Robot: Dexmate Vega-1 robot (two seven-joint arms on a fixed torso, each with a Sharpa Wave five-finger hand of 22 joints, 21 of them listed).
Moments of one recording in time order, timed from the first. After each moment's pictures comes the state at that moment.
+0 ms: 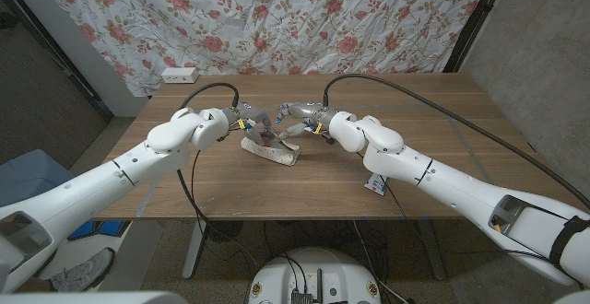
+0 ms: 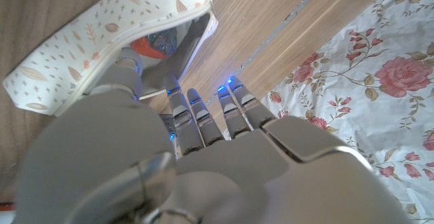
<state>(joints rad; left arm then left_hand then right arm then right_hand) 0.68 0.95 0.66 -1.91 0.86 0.12 -0.40 0.82 -0.05 0.32 -0.15 0.18 0.74 -0.13 0.20 0.19 0.44 -0.19 0.19 0.17 0.31 -0.04 0.18 0.17 0.31 -0.04 0.20 0.17 -0.52 -0.54 -0.95 -1.78 -0.67 -0.26 0.27 0.65 -0.14 0.24 -0.10 0.28 0.38 -0.13 0.34 0.20 0.03 0.04 0.19 0.21 0.01 0.10 0.23 0.29 0.27 0.09 0.18 0.17</state>
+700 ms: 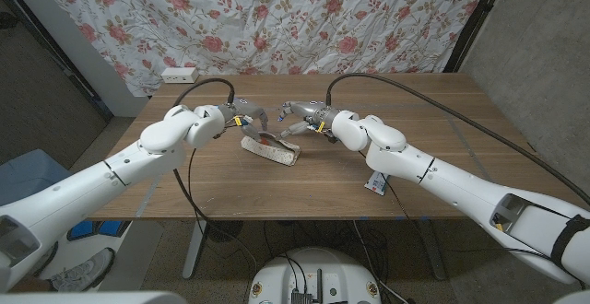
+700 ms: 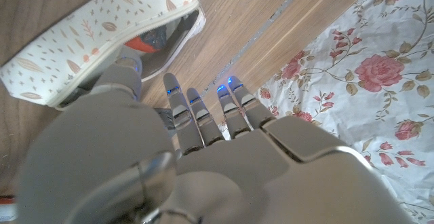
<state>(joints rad) 0.72 0.98 0.61 -1.98 0.86 0.17 -0.41 0.83 -0.05 0.32 -0.15 0.18 0.74 -0.13 0.20 0.19 0.45 -0.20 0.18 0.17 0.31 -0.04 0.18 0.16 0.31 -0.04 0.20 0.17 -0.51 -0.55 -0.94 -1.75 -0.65 -0.24 0.25 0.64 -0.13 0.23 -0.10 0.29 0.38 -0.13 0.34 0.20 0.03 0.04 0.20 0.21 0.01 0.10 0.23 0.29 0.27 0.09 0.19 0.17</state>
